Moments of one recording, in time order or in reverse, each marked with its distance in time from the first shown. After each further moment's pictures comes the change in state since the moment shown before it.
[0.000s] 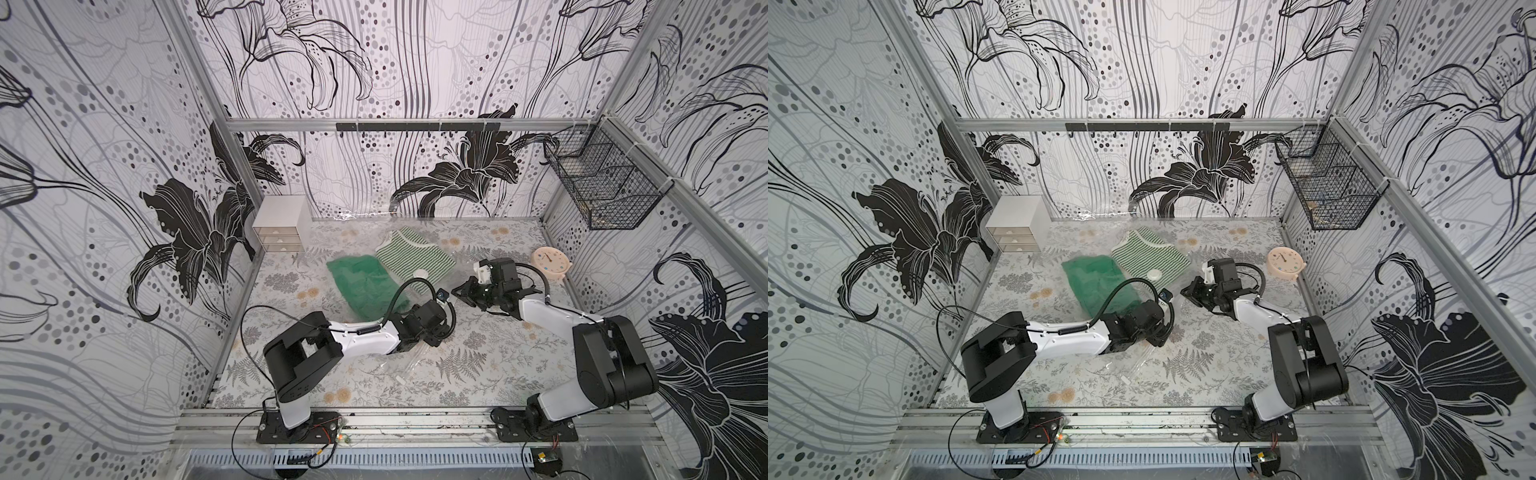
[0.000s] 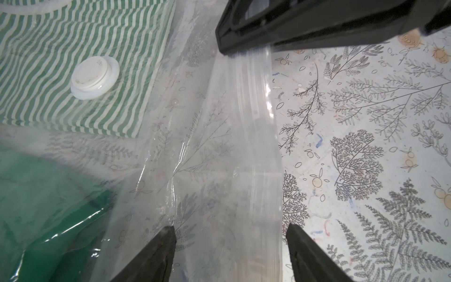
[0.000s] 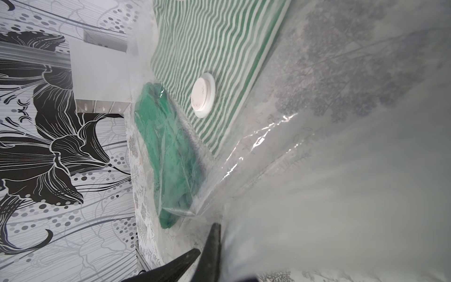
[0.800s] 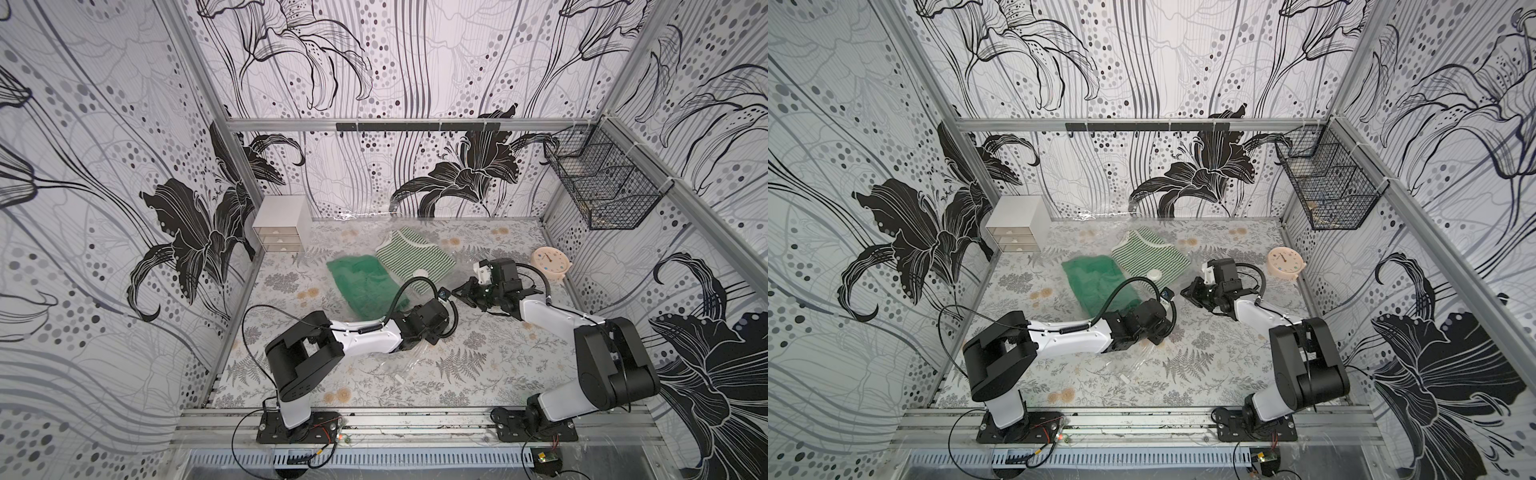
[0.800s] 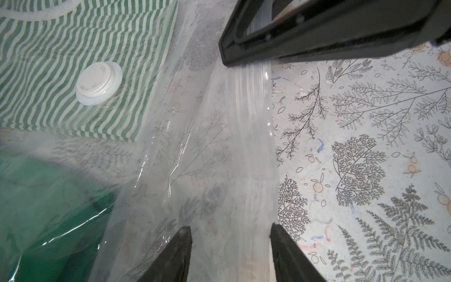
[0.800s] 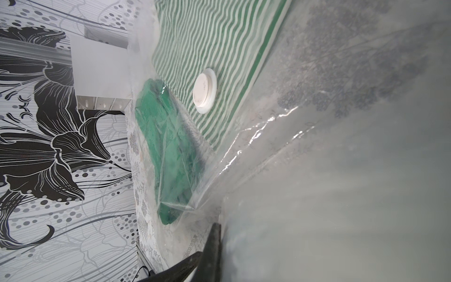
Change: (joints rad) left arm 0.000 0.002 0.029 -0.022 -0.009 0.004; right arm 0.000 -0.008 -0.004 -0.010 -0.007 -0.006
